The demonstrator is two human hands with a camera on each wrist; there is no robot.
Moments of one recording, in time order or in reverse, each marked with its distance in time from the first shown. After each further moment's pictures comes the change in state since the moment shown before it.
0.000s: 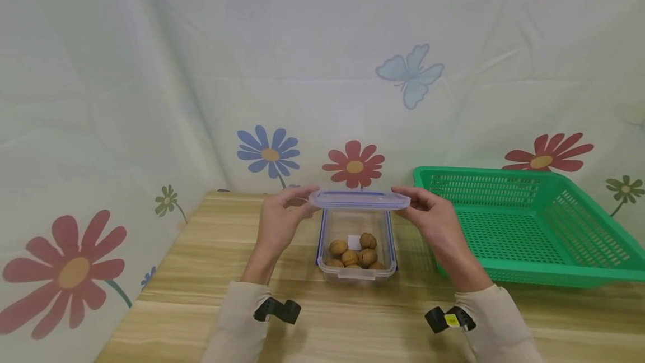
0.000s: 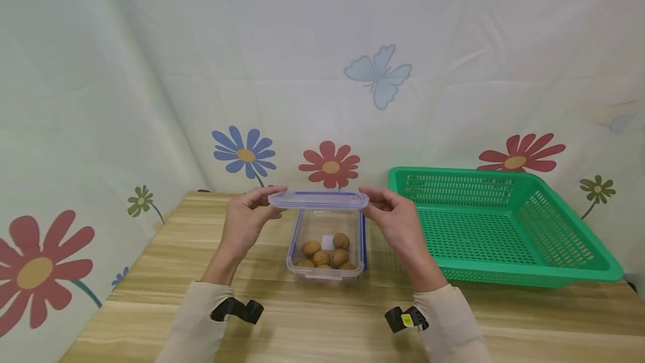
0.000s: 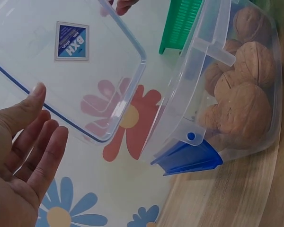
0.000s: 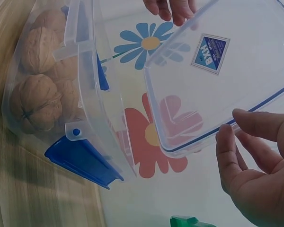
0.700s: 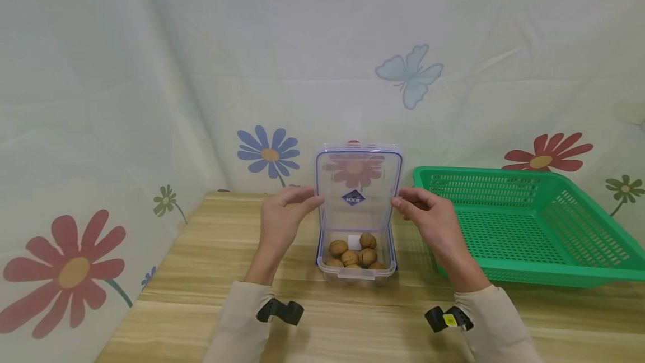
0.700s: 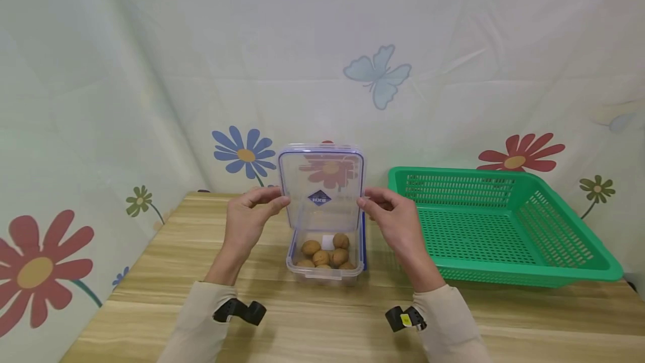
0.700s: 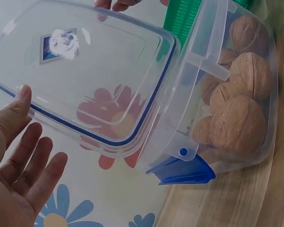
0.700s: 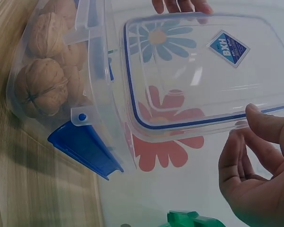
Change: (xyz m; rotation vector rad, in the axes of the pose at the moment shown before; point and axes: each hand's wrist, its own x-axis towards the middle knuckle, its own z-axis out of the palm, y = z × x) left_hand -0.002 0.003 0.005 0.042 0.081 -0.008; right_hand 0.001 0.001 0.003 -0.067 0.054 -0.032
